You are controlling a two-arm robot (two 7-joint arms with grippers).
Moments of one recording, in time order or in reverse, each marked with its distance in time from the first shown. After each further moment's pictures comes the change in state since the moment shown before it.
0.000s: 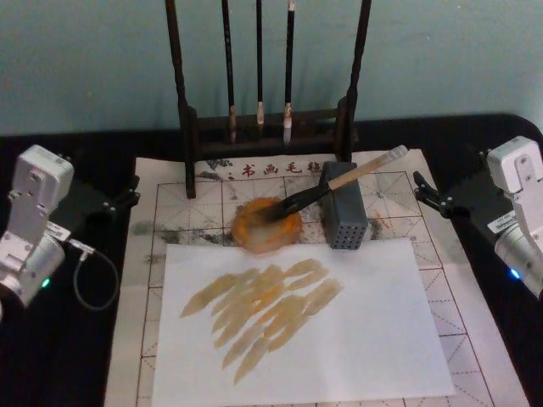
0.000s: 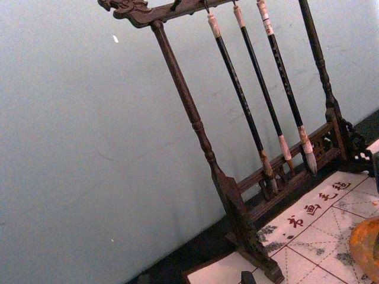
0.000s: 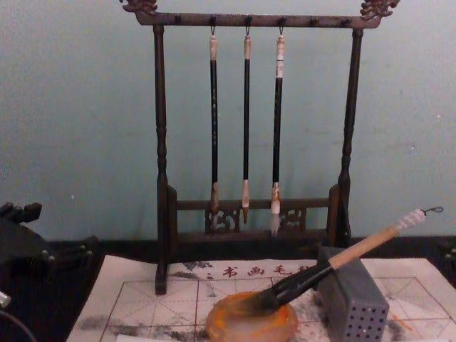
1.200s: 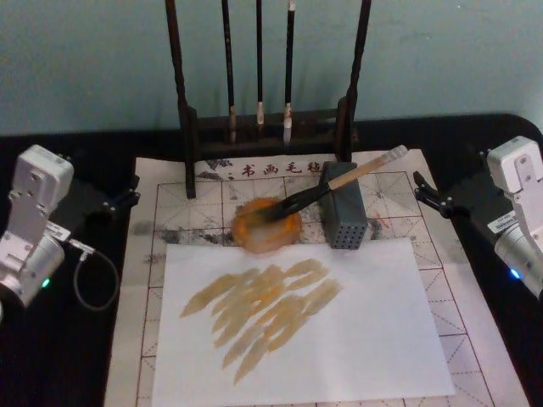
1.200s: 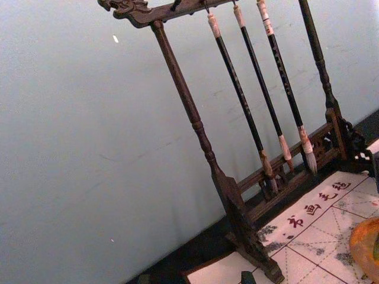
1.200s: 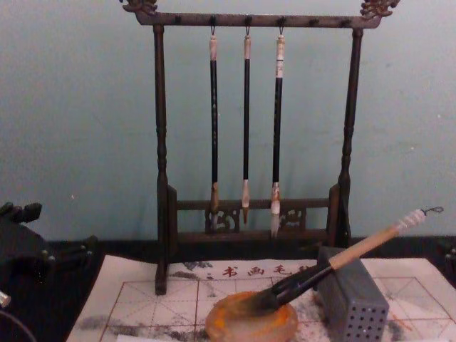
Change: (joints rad) left arm 0.000 0.000 0.000 0.000 0.000 0.000 0.000; right arm 0.000 0.000 0.000 0.000 0.000 0.000 0.000
